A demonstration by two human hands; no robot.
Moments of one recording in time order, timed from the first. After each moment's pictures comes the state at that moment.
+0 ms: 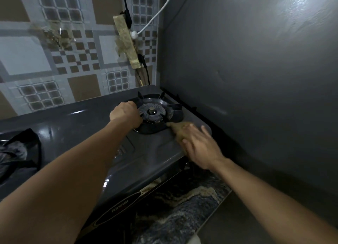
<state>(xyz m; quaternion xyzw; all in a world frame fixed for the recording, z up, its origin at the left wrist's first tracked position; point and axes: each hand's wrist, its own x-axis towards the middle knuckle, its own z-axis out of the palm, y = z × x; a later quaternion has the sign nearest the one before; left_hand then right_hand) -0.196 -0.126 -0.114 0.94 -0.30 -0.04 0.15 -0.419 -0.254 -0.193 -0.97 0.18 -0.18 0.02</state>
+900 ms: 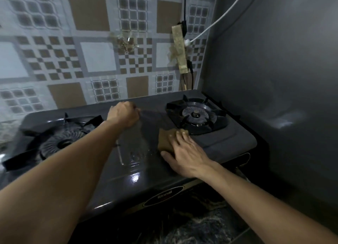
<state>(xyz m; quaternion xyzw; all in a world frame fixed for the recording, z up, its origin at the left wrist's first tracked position) -0.131 0.013 -0.115 0.94 -0.27 0.04 0.19 -0.326 -0.111 -0.163 -0.99 0.12 -0.01 0.05</state>
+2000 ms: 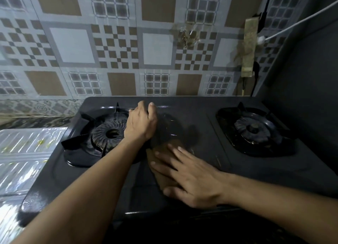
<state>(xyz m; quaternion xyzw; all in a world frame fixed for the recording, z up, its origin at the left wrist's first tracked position) -0.120 0.081 -0.144 0.91 -0.06 0.06 0.41 -0.263 -0.061 -0.166 -0.95 -0.30 0.02 0.00</state>
